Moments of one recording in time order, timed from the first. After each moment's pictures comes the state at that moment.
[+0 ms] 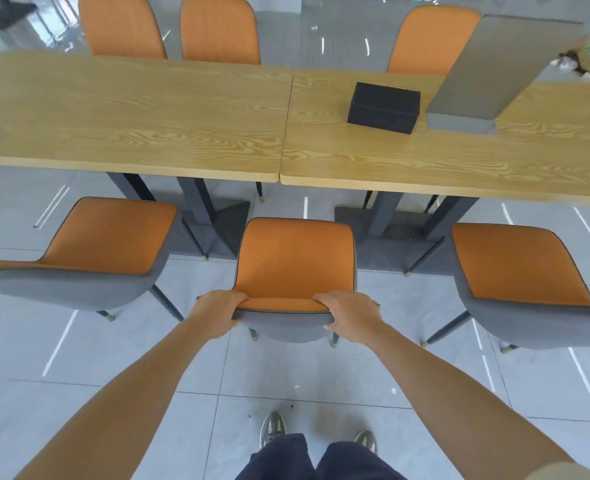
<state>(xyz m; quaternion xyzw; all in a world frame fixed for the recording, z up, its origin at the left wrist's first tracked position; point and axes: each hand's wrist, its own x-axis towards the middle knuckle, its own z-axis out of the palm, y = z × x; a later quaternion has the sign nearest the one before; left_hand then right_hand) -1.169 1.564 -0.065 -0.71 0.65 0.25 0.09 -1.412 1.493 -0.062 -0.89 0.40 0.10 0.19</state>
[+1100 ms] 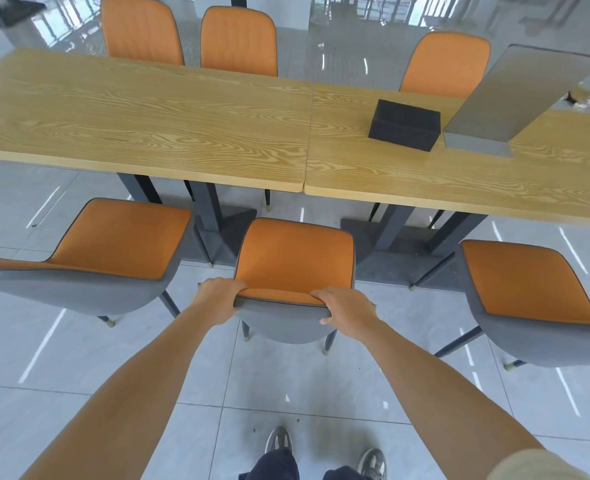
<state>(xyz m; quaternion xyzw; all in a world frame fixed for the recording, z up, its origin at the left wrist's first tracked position) -1.090 1.558 -0.067 -0.72 0.66 0.20 0.08 -1.330 1.493 -0.057 -0.89 0.40 0.13 0.17</state>
